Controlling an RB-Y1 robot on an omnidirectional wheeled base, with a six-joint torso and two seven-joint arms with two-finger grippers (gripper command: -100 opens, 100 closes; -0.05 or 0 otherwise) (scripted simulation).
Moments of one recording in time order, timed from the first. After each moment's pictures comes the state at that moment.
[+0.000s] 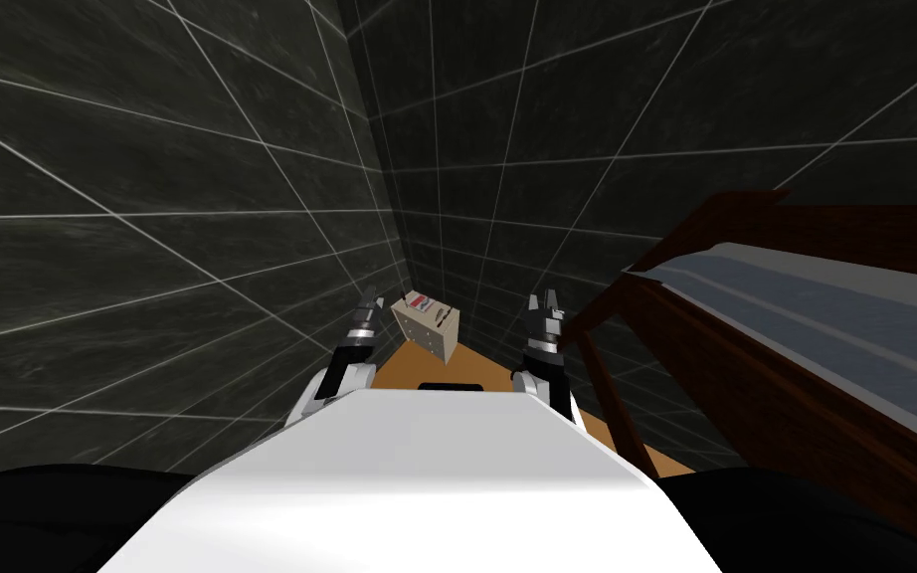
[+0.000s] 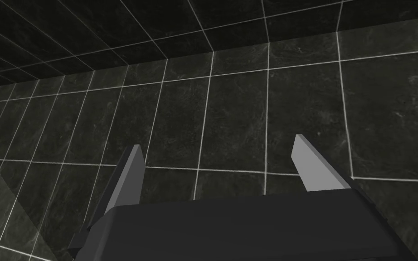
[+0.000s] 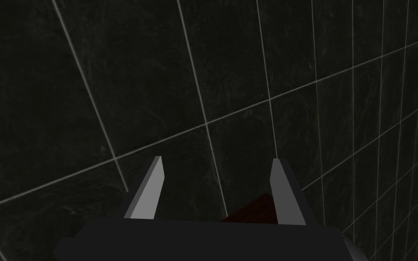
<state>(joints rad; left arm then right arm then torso) 0.46 0.11 0.06 -2.15 -0.04 -0.23 -0.01 0.54 0.03 0.04 -2.27 -0.05 -0.45 0.02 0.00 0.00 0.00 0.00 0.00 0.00</state>
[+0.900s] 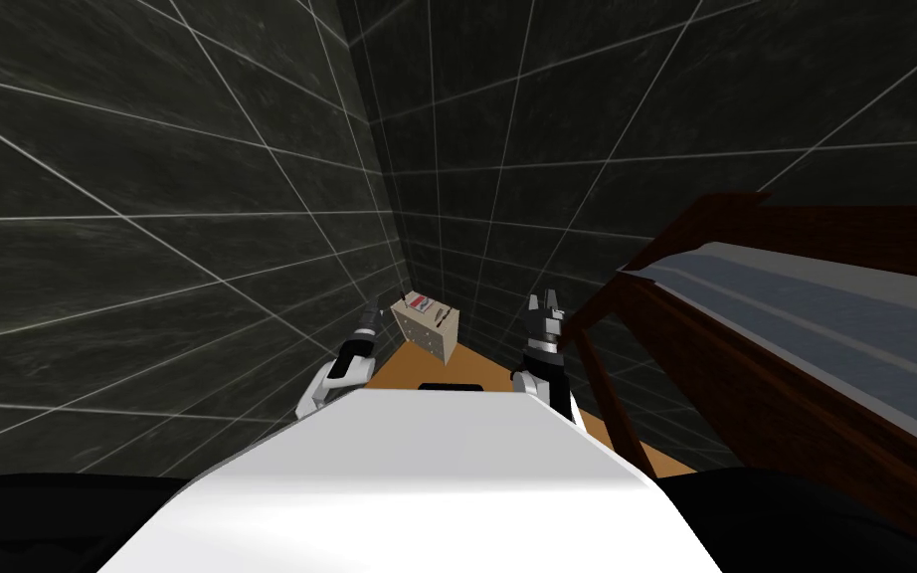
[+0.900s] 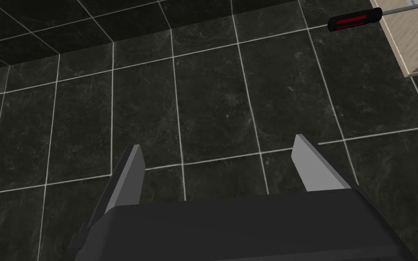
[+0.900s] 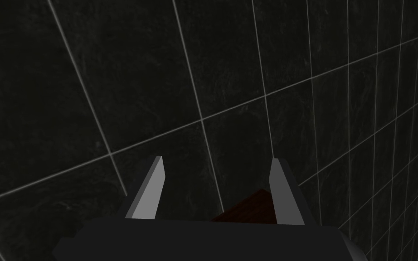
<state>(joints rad) 0.35 0.14 0.14 -1.93 -0.05 -0.02 0.06 0.54 0.03 0.04 -2.27 -0.05 -0.45 0.02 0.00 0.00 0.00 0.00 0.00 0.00</state>
